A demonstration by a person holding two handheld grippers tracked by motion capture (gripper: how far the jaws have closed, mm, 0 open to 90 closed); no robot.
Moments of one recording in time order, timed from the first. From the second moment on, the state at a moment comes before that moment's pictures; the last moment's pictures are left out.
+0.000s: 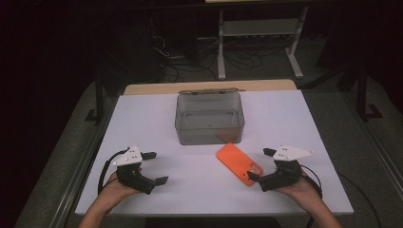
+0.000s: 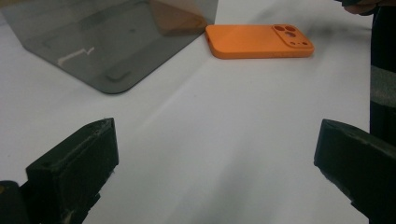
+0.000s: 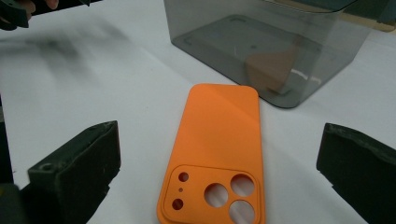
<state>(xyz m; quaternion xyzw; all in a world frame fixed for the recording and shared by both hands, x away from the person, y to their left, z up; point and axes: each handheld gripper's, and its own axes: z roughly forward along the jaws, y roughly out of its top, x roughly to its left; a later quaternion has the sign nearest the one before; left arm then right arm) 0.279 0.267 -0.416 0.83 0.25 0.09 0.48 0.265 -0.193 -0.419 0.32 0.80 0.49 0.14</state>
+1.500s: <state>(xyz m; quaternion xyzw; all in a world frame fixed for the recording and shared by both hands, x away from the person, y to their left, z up) 0.279 0.267 -0.416 0.82 0.26 0.09 0.50 0.281 -0.178 -0.408 0.33 0.81 0.47 0.15</state>
